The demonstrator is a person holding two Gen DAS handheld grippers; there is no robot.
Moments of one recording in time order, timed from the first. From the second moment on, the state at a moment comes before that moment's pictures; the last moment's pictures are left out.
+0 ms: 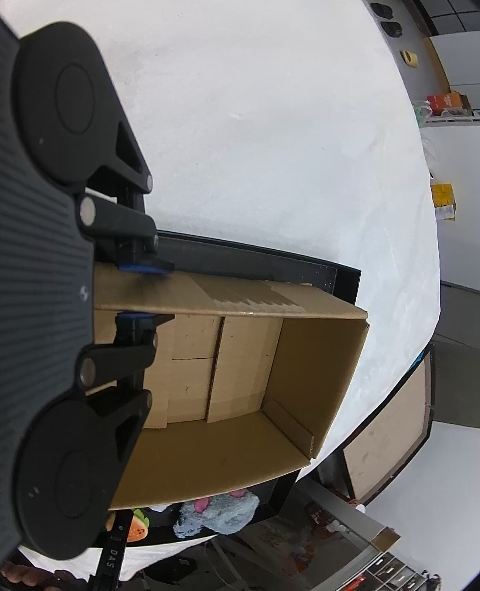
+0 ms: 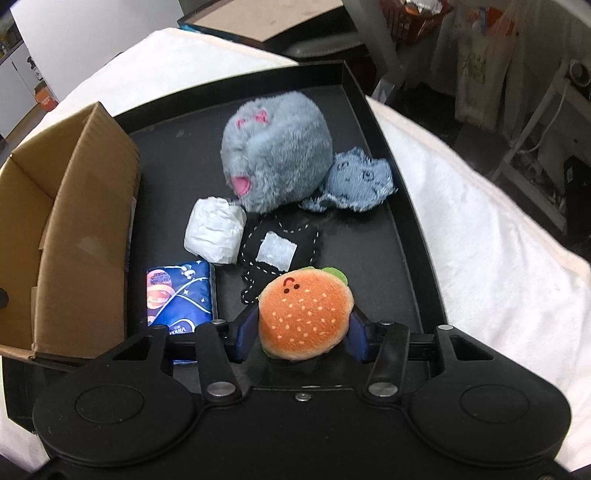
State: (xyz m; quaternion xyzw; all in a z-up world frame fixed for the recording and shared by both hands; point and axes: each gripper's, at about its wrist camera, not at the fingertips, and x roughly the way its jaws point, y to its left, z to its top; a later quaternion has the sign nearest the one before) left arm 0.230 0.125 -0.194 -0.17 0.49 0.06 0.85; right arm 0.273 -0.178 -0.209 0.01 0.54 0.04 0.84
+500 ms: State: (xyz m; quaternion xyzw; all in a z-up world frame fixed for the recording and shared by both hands) left arm 0.224 0.135 -0.196 -0.19 0.47 0.06 0.86; right arm 0.266 -0.139 -0.140 0.00 0.48 0.07 0.87
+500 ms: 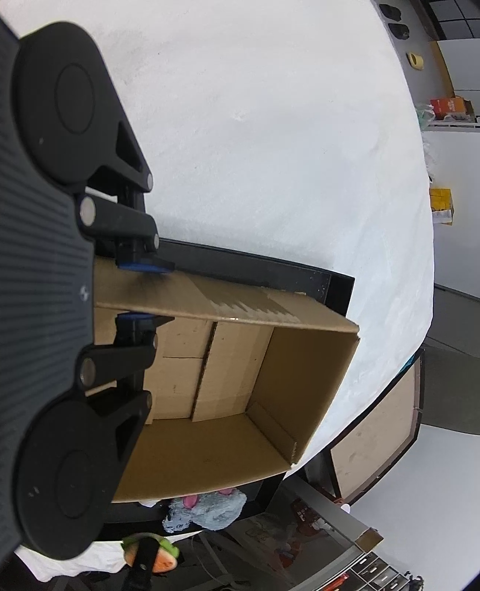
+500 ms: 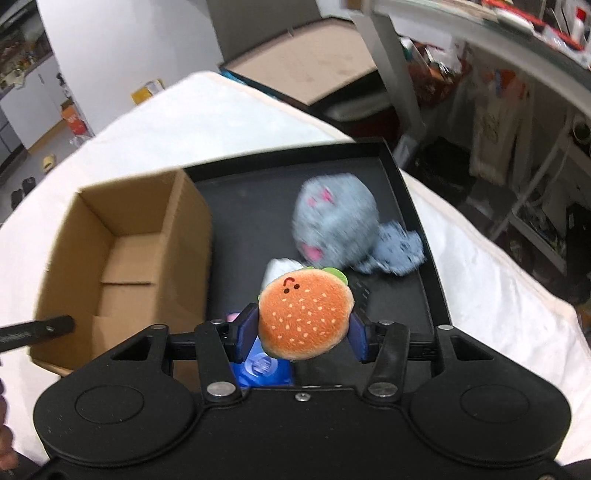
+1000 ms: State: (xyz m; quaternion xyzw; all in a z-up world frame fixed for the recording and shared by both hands) left arm 0.220 0.137 -0.196 -0.21 0.47 0.04 0.85; right arm 0.260 -0.076 -0.093 -0.03 0.44 0.13 0.89
